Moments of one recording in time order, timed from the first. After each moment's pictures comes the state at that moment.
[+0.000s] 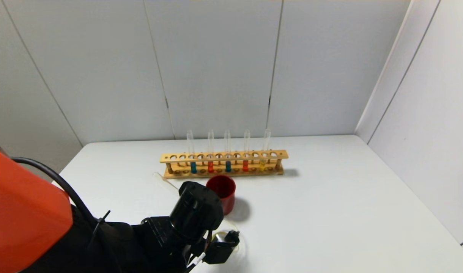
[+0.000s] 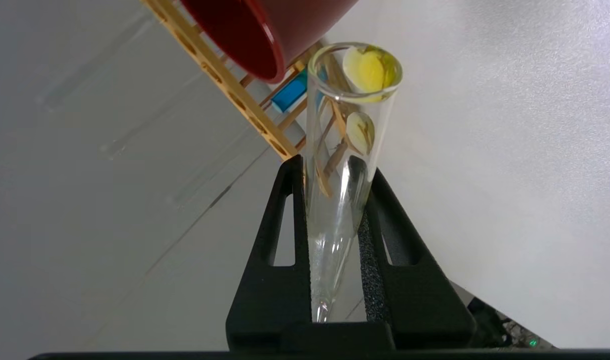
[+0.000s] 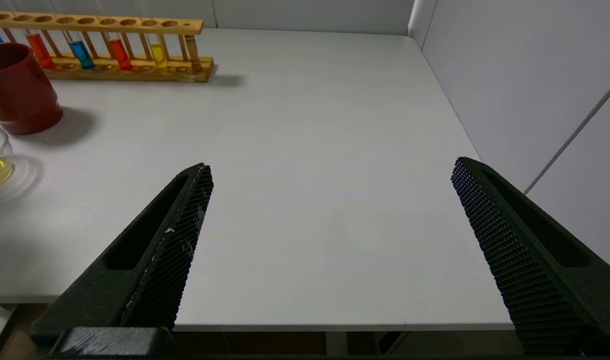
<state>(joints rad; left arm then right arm) -0.87 1.88 -0.66 -0.56 0.69 1.59 -0.01 0.00 -0.04 0.10 0.02 -0.04</state>
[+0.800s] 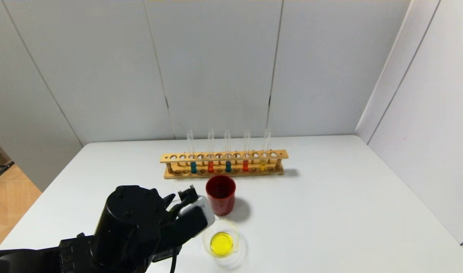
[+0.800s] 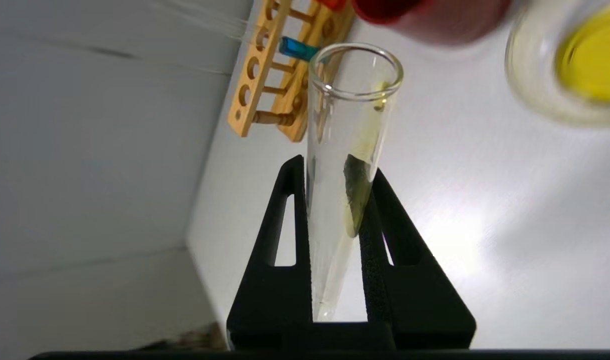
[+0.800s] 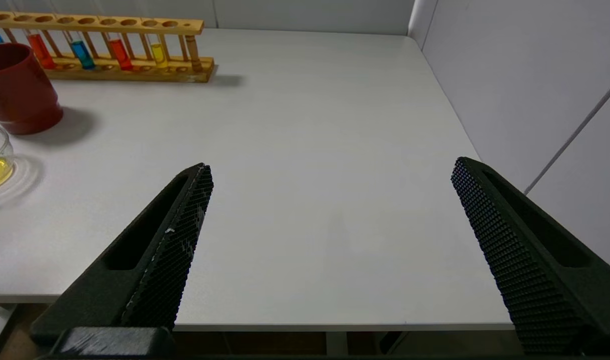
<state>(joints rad) -0.90 1.57 -0.48 -0.59 0.64 0.65 -0.01 0.00 -0.04 0.10 0.02 -0.04</state>
